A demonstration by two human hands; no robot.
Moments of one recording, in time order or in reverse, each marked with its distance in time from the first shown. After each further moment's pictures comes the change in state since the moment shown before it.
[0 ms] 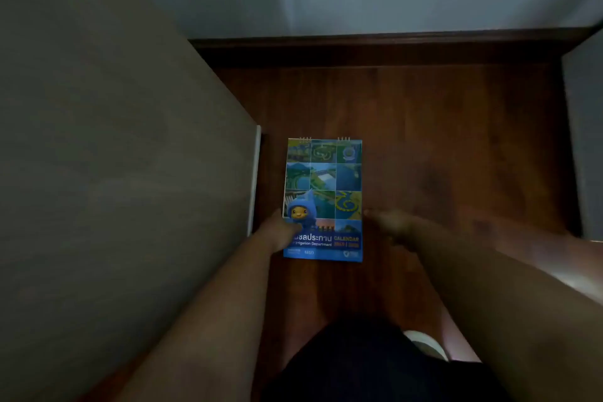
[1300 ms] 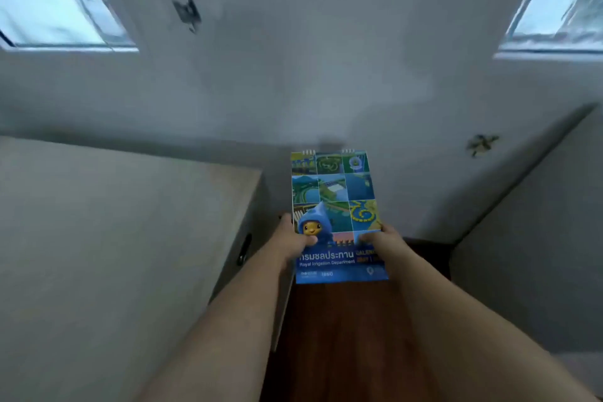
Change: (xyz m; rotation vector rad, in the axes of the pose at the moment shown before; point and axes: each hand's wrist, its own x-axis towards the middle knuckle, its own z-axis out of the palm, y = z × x) left_hand -0.552 0.252 -0.190 -0.457 0.264 0.337; right_hand -0.551 -0.211 -0.087 0.348 0.178 -0.467
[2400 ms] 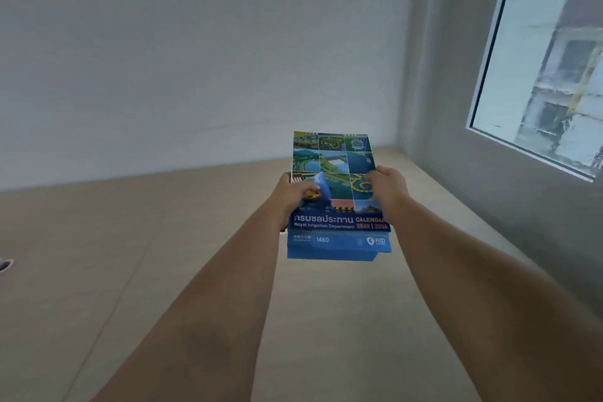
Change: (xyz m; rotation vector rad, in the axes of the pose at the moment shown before) left_hand -0.487 -0.151 -0.449 -0.802 1.076 0.260; right_hand -0.416 -0.083 0.521 -0.351 -0.945 -0.596
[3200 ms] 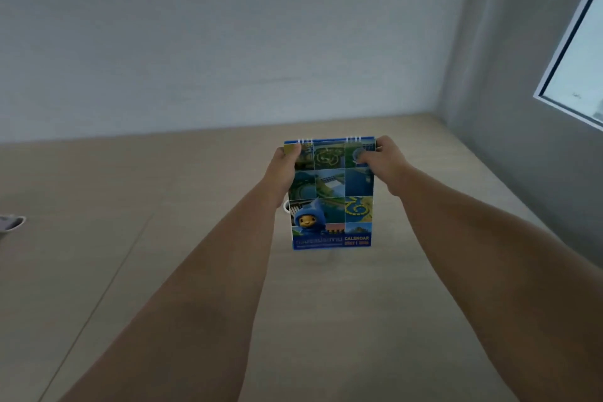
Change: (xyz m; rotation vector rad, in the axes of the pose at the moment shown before) left_hand 0.113 -0.021 -0.022 0.018 0.182 0.004; right_hand 0.119 0.017 0.058 -0.342 -0.245 -0.076
